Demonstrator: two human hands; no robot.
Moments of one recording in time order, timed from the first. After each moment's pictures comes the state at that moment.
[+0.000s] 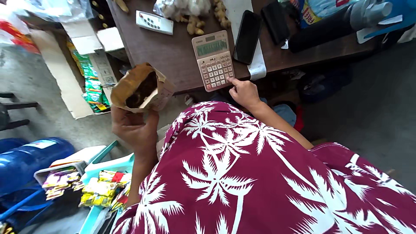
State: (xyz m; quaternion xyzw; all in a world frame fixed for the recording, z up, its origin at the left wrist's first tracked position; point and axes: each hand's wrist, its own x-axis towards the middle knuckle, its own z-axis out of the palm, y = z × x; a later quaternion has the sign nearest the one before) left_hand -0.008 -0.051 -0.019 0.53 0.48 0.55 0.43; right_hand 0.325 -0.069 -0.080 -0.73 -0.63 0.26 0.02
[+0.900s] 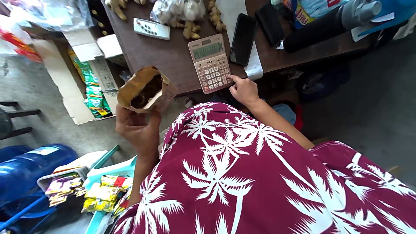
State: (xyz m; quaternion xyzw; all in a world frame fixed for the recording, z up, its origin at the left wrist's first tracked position) left_hand 0.001 -0.048 -0.020 0.53 0.48 0.54 0.44; right_hand 0.330 -0.059 -0.077 -0.77 -0.58 0.26 -0.02
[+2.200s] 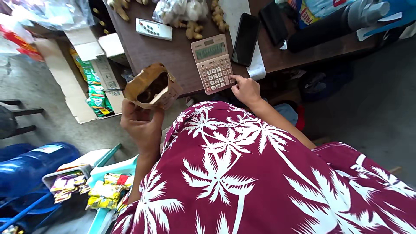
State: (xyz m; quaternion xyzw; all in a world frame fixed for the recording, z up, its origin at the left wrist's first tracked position) left_hand 0.006 -0.033 -0.020 0.53 0.48 0.53 0.46; right_hand 0.331 -0.054 -0.077 -0.78 -0.57 0.27 0.00
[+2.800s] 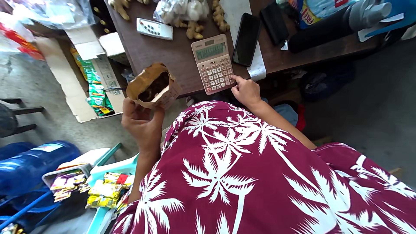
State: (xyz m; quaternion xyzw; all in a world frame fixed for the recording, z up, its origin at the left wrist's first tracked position) left_hand 0.007 -0.033 -0.022 0.53 0.49 0.52 0.46; right_hand 0.328 -0.056 -0.077 -0.78 -0.57 0.26 -0.01
